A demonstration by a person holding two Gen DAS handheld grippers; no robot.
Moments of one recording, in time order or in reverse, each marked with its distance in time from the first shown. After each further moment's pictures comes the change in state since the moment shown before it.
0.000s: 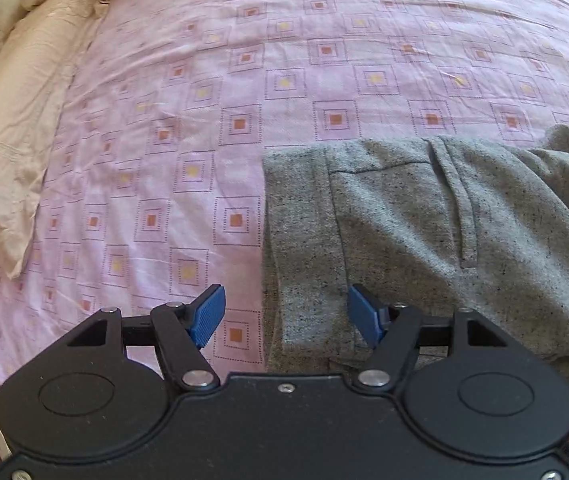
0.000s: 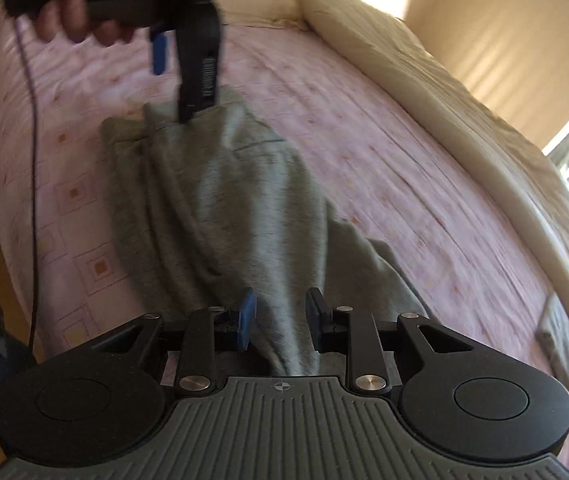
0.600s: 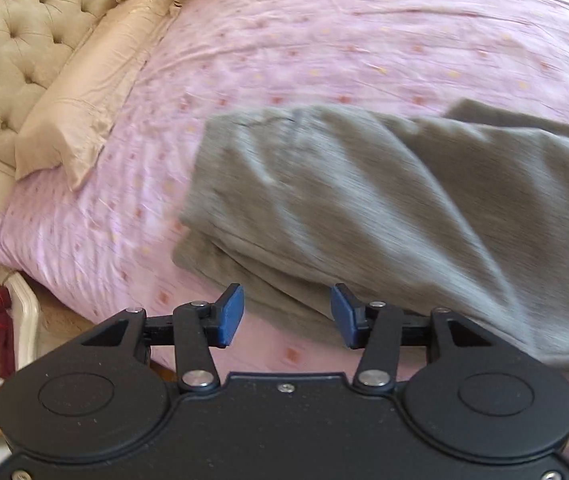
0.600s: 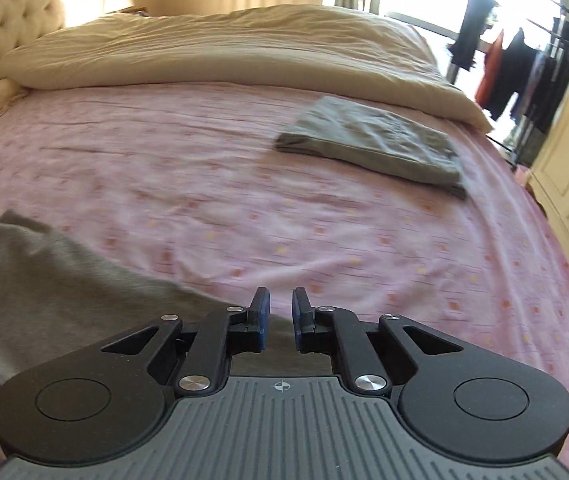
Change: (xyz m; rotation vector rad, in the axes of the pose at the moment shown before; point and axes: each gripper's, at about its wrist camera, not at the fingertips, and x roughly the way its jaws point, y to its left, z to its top) left arm -0.072 -0.139 -0.038 -0.203 -0.028 0.280; right arm -0.079 -0.296 -0.264 0.744 0.040 -0.168
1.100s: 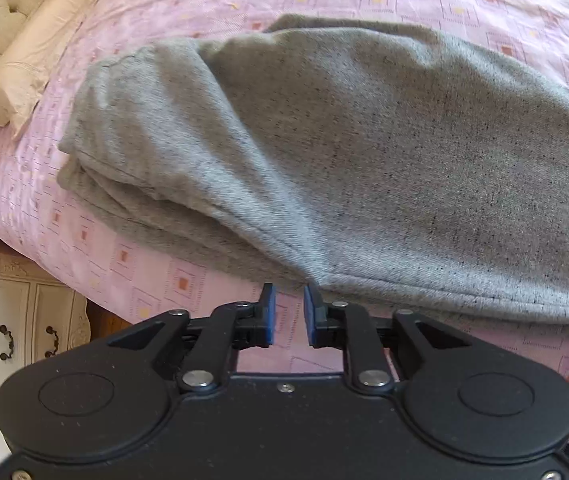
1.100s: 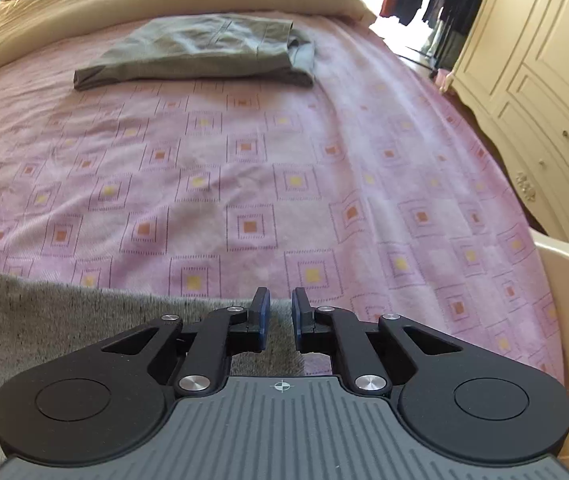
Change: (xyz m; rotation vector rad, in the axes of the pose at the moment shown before) left arm -0.042 -0.141 -0.041 -0.018 0.140 -0.098; right arm 0.058 -0.197 -0.052 0.220 0.172 -0.221
